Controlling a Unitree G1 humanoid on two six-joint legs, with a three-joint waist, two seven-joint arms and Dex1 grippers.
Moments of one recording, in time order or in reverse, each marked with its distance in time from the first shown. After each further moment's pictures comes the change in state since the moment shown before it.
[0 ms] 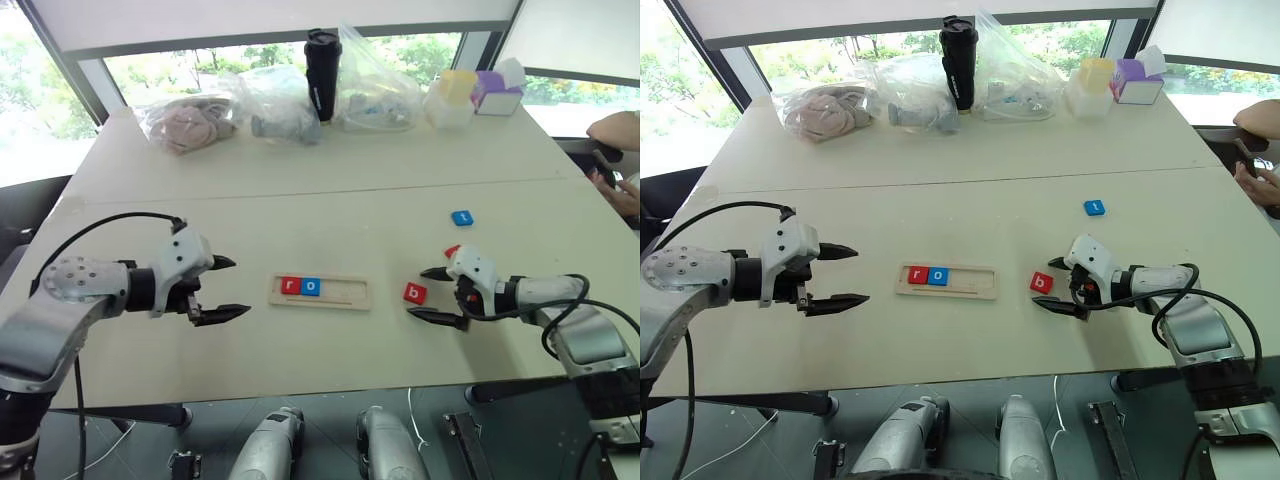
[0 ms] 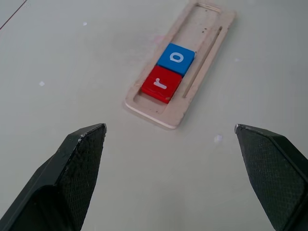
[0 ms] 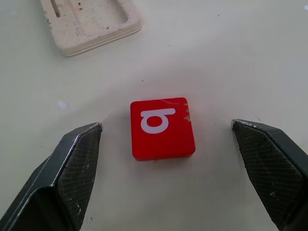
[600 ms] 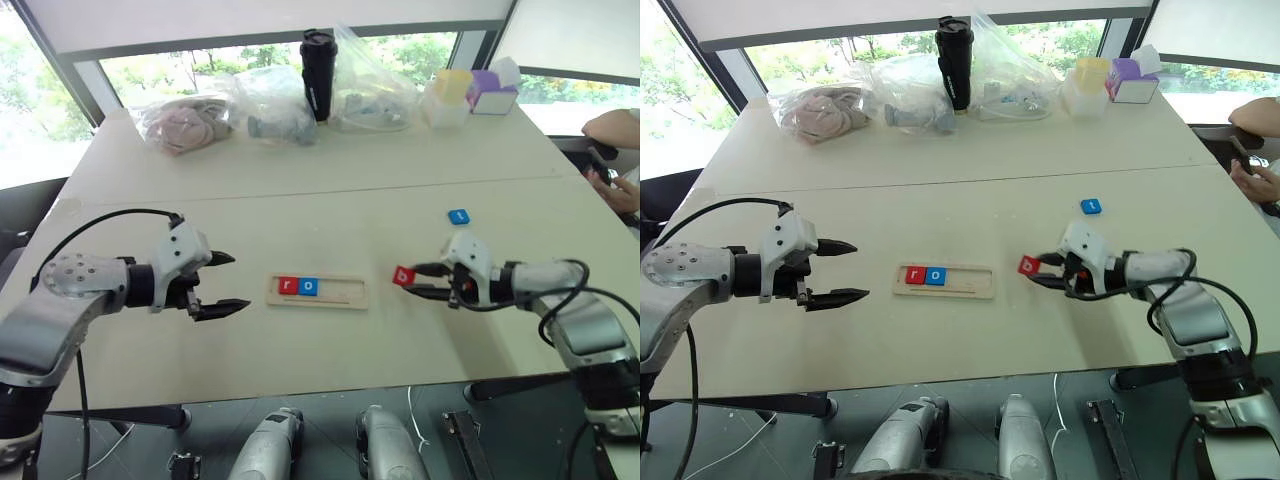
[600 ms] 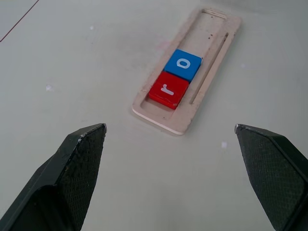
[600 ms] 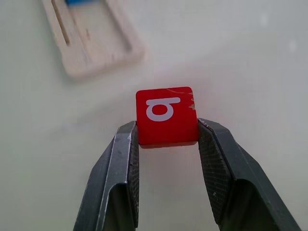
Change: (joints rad) left arm -0.022 -0.004 -0.004 0.042 -0.001 -0.014 -0.001; right arm -0.134 0.040 0.032 -0.124 0.027 0.077 0.003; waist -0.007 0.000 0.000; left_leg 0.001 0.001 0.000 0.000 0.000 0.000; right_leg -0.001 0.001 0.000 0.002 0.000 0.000
